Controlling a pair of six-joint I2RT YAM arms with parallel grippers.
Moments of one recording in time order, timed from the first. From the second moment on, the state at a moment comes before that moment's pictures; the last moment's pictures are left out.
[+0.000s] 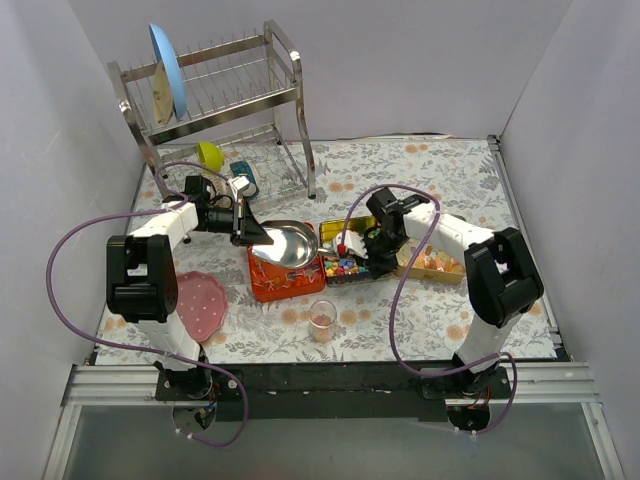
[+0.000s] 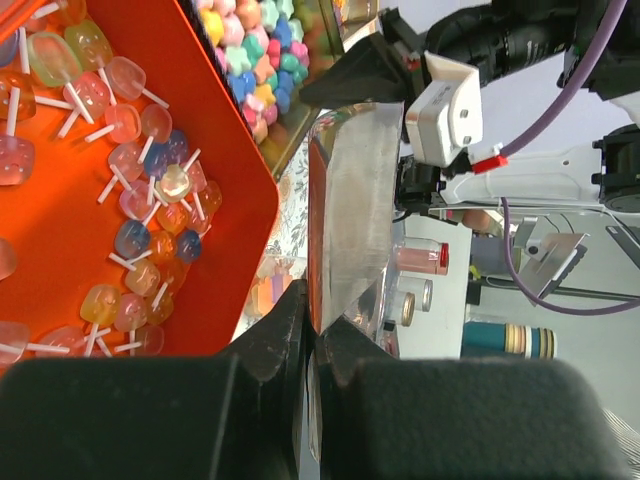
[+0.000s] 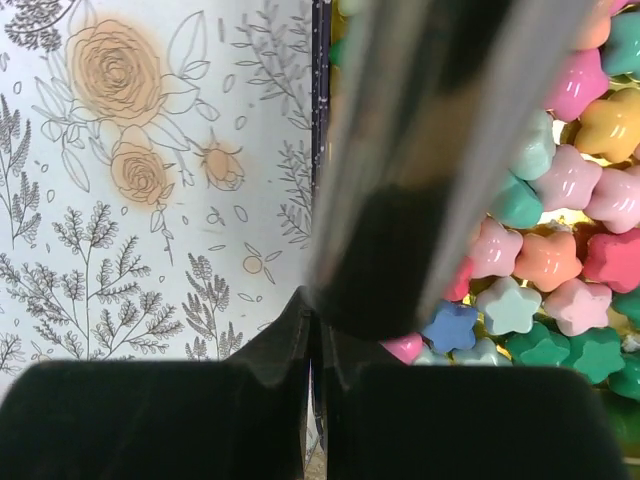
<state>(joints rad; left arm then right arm) -0.02 1.74 1.15 -0.65 1.25 -0.06 0.54 1.76 1.23 -0.92 -0.48 -1.12</state>
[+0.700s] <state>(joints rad) -0.02 1.75 1.16 -0.56 1.31 -0.15 0.41 1.60 1.53 -1.04 -0.72 -0.99</state>
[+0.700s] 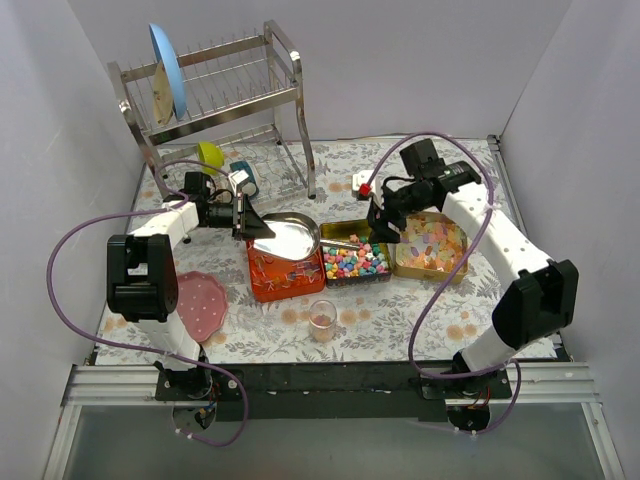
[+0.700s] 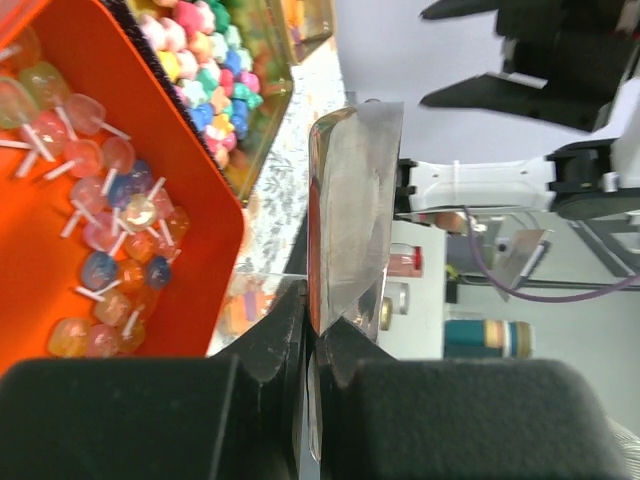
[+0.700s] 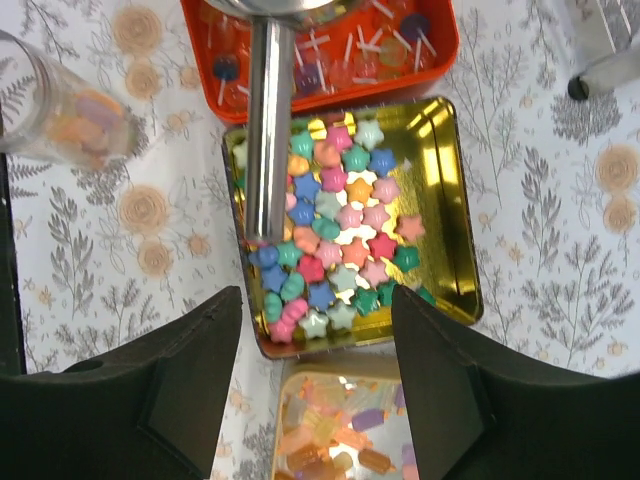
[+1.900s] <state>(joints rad) -0.01 1.76 1.07 -0.31 1.44 -0.46 0.60 1.64 1.45 -0.73 -0.75 -0.76</state>
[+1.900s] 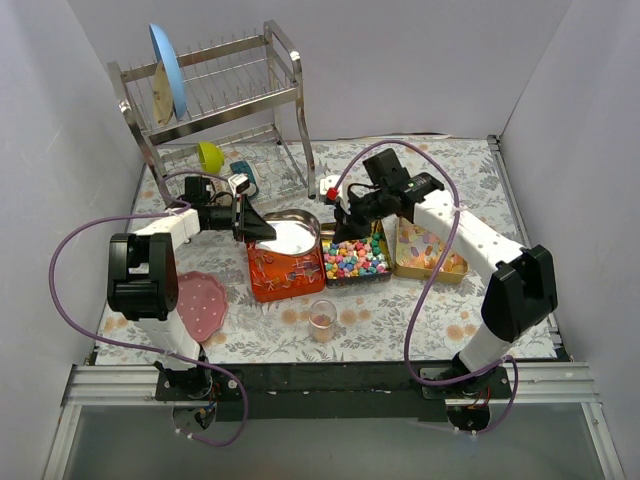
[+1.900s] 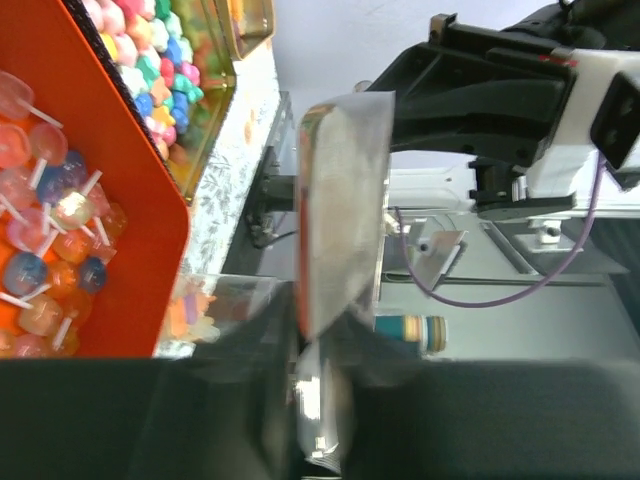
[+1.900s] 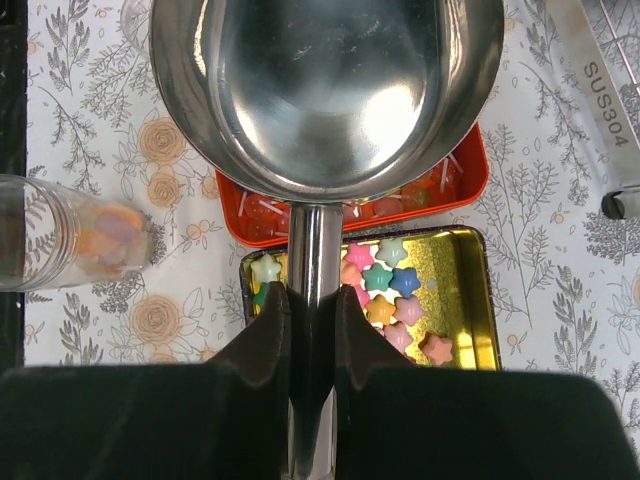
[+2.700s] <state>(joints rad) -0.01 1.79 1.11 -0.45 1.24 -0.28 0.34 1.69 1.72 -1.31 -0.34 -1.29</state>
